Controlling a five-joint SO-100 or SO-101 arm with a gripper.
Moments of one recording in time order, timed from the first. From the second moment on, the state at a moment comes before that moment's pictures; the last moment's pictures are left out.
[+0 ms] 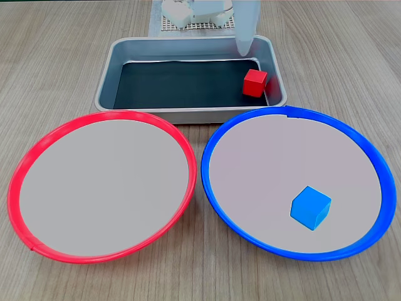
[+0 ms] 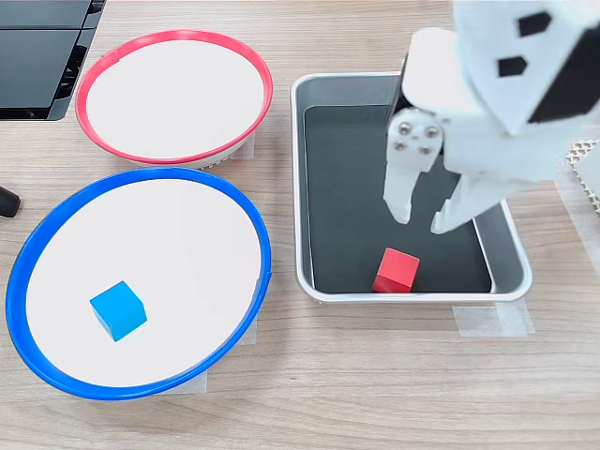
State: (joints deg) arm -15.1 103.7 112.1 78.1 33.7
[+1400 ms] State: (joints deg) arm 2.0 99.1 95.9 74.9 8.0
